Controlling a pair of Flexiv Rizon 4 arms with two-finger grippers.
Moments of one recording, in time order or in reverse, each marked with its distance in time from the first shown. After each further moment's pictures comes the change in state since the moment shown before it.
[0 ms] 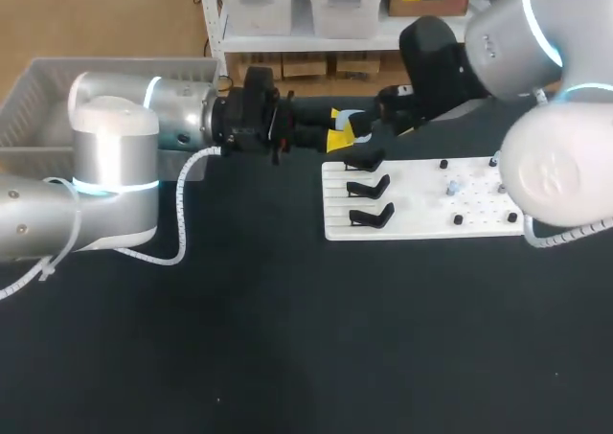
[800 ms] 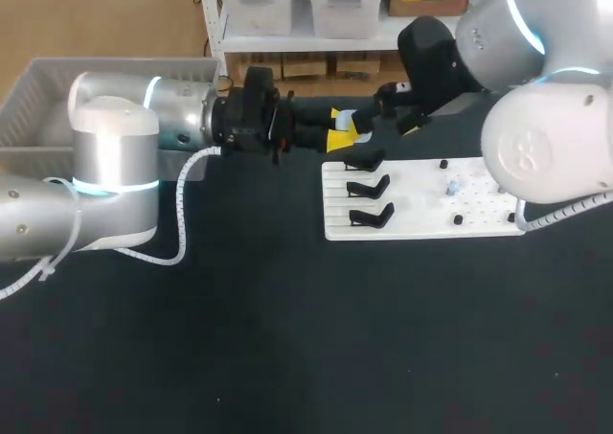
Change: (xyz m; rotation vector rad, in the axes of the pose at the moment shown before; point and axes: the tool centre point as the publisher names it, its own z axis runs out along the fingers) left arm 0.000 0.000 0.000 0.000 0.000 0.000; right arm -0.006 -0.027 0.014 0.052 0.040 0.038
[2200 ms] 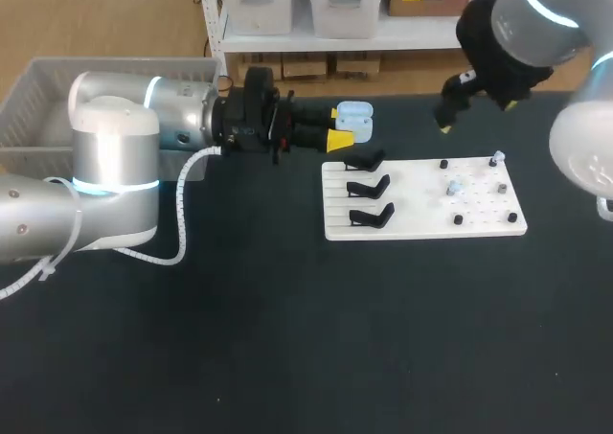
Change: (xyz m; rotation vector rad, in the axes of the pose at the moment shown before) left arm 0.000 0.000 0.000 0.000 0.000 0.000; right arm 0.026 -0.109 -0.077 0.480 0.136 -0.052
